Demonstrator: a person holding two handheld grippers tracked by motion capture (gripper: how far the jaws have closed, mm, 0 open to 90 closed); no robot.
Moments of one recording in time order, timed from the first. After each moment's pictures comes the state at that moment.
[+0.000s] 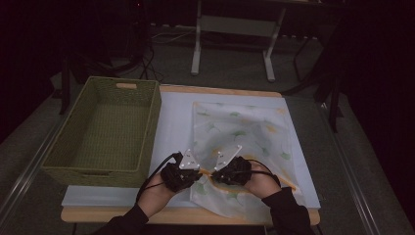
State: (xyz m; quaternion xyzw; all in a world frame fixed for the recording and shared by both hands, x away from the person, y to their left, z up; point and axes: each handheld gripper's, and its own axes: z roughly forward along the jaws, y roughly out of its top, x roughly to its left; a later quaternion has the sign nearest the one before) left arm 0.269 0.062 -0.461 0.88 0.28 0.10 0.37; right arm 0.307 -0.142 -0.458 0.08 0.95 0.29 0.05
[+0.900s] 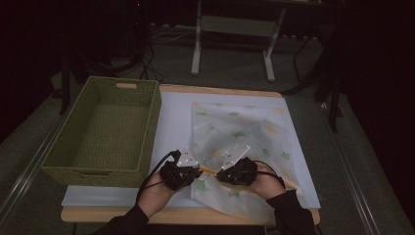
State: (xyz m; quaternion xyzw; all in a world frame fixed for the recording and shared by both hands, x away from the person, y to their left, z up) left arm 0.268 0.063 -0.455 0.87 0.29 0.11 0.38; right arm 0.309 -0.161 -0.466 0.10 0.95 0.29 0.05
